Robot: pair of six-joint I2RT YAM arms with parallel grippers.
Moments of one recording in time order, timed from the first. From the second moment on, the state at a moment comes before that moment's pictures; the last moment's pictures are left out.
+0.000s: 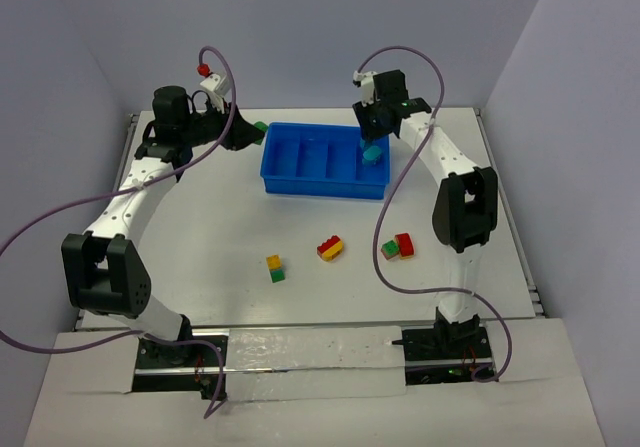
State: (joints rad) left arm -0.16 1.55 1.34 -0.09 0.76 -0.08; right arm 0.27 2.03 1.87 -0.64 -0.06 -0.18
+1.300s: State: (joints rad) left arm -0.16 1.58 1.34 -0.09 0.69 -0.04; right arm 0.26 2.25 1.96 -0.48 -0.01 -0.16
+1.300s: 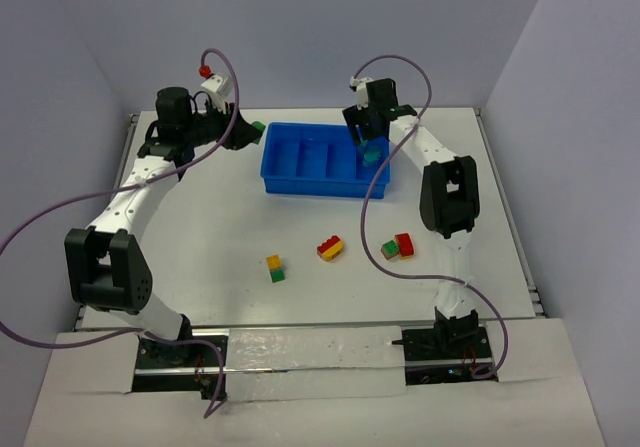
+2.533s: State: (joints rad) left arm -0.38 2.14 1.70 -0.02 0.03 0.09; right arm 0.20 1.87 1.88 -0.52 -0.18 -0.01
